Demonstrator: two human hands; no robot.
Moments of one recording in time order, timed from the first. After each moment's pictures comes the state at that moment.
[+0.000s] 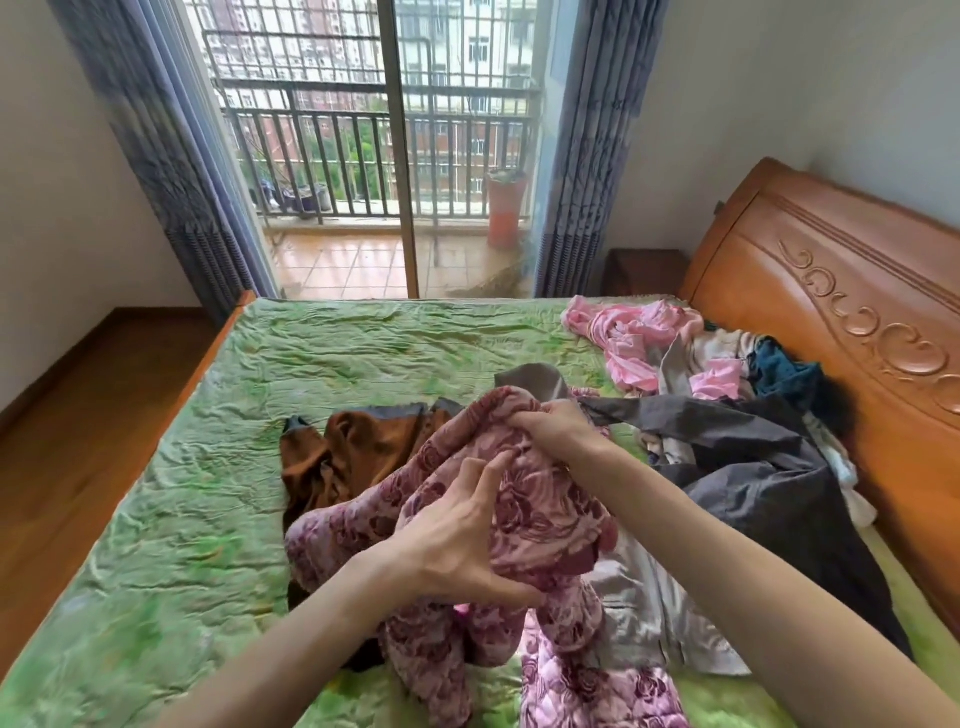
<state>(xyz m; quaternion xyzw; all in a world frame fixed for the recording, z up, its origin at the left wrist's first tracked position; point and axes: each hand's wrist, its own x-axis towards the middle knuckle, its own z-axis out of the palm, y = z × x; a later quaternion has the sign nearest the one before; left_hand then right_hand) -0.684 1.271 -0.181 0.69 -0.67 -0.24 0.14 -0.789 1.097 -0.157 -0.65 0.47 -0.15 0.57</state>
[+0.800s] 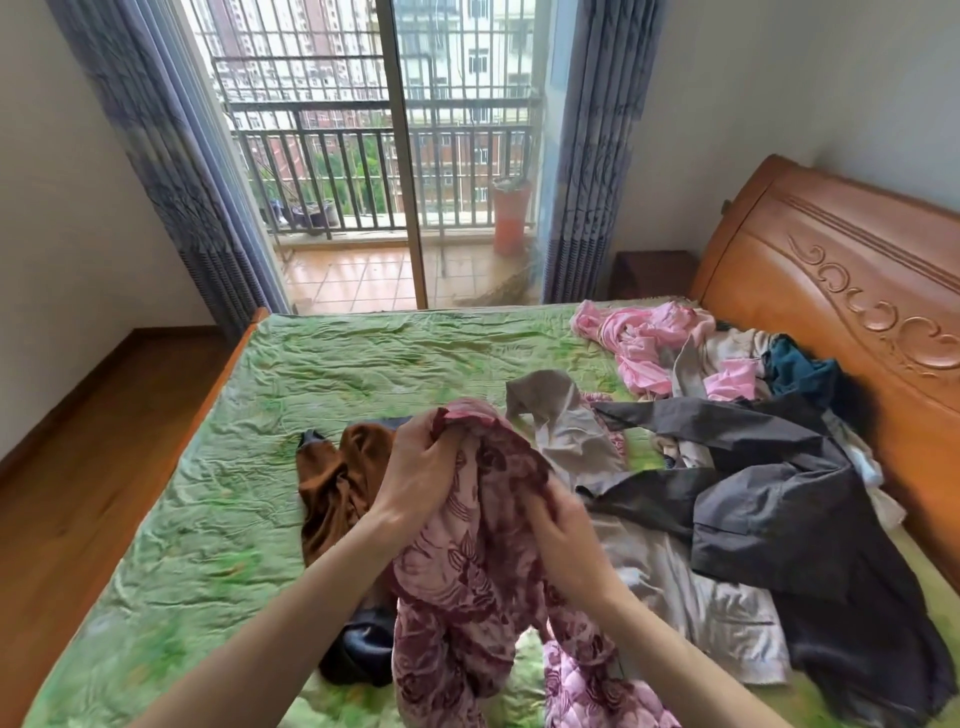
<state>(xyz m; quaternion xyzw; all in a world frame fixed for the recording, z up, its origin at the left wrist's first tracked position) -0.655 1.250 -0.138 0.63 -0.42 -0.27 0.60 -0.822 1.181 -0.227 -0.72 0.33 -0.31 0.52</state>
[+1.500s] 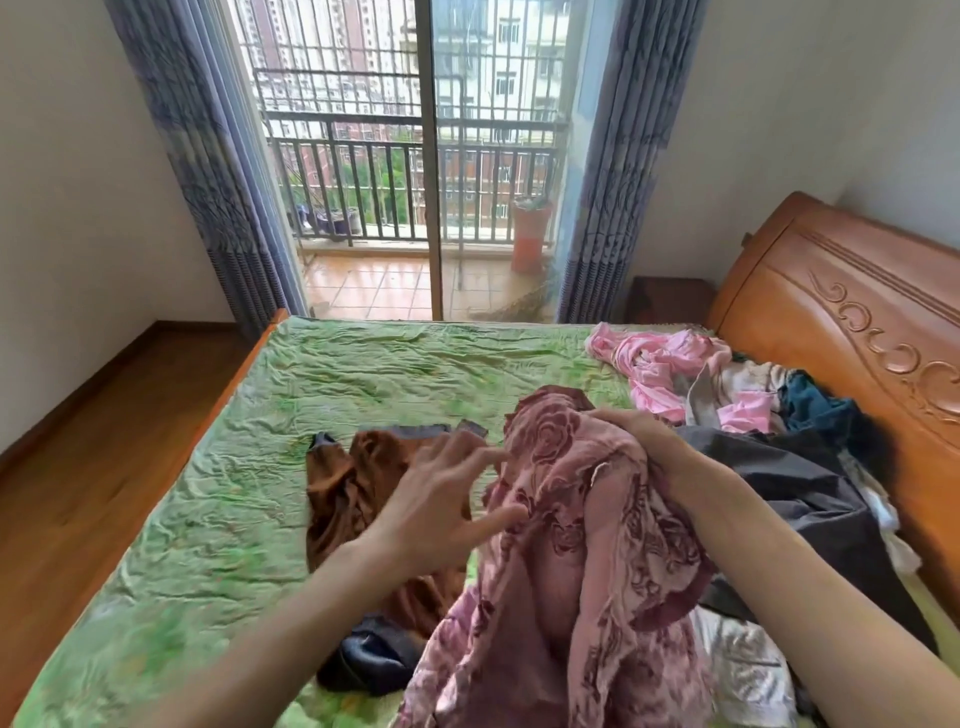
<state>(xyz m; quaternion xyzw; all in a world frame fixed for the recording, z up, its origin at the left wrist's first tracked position) -0.622 1.268 -0.175 0.68 -0.68 -0.02 0.28 -0.817 1.077 -0.118 -0.51 0.40 -0.15 0.74</state>
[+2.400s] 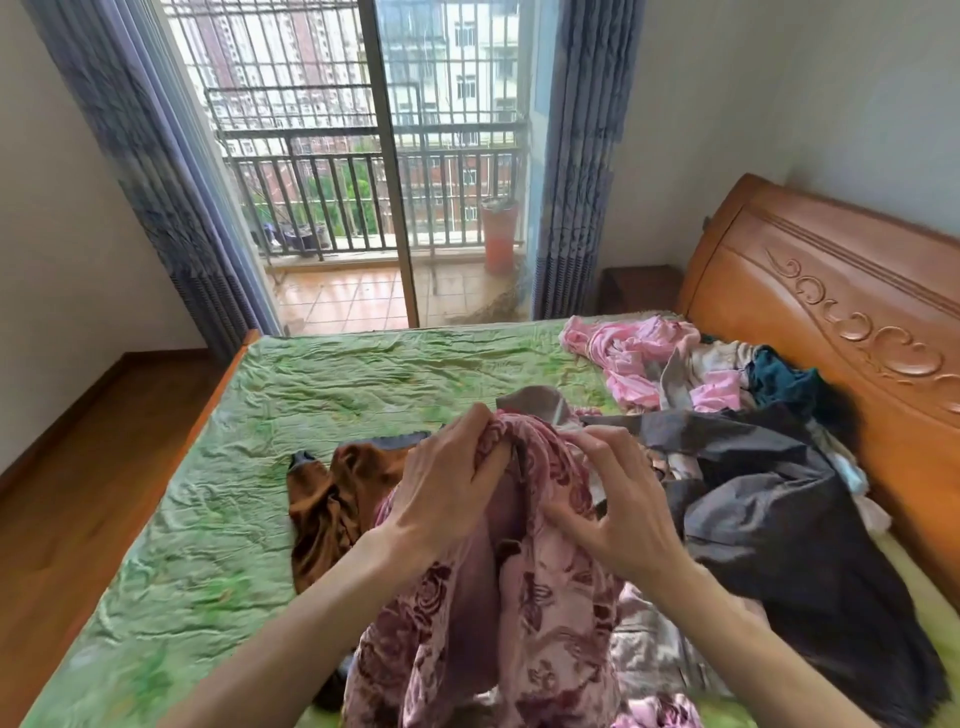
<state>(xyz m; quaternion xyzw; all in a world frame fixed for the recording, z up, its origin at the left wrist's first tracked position) -0.682 1.240 -0.130 0.69 -0.60 -0.02 0.39 -0.881 1.142 -0.168 -0.87 0.27 -0.39 0.12</state>
